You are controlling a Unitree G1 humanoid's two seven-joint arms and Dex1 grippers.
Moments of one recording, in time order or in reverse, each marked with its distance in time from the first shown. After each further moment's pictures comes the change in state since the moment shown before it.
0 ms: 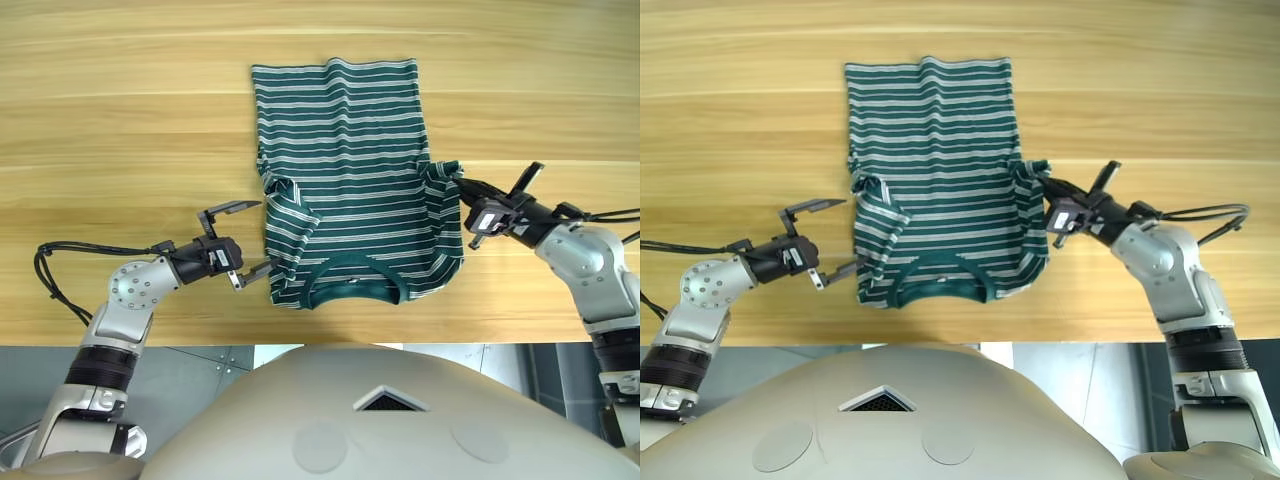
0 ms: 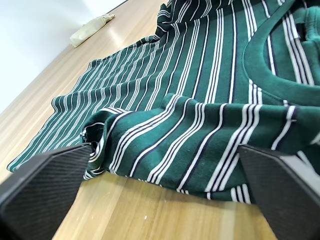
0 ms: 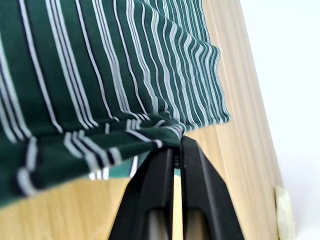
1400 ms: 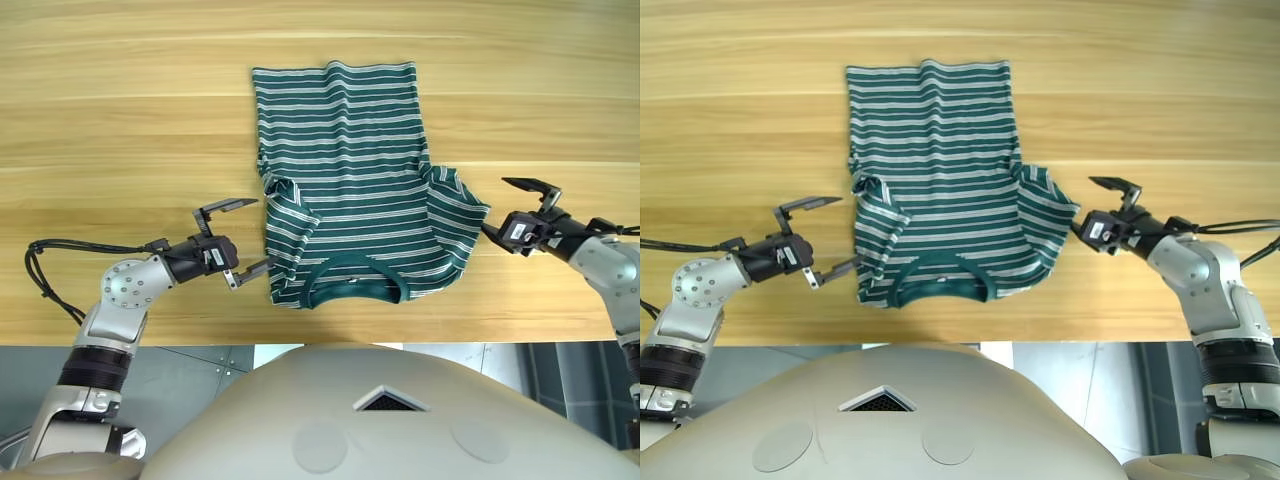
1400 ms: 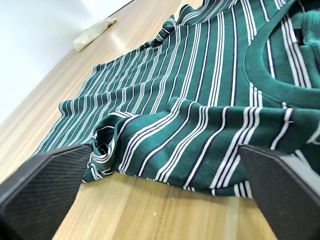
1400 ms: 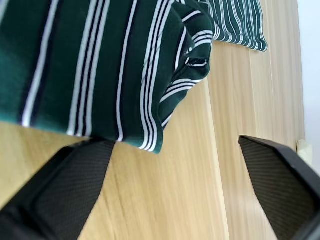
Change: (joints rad) left arm 0.004 0.022 0.014 -0.021 -0.018 0.004 -0.014; right arm 0.061 -0.102 -0.087 0.149 -0.027 0.024 0.031
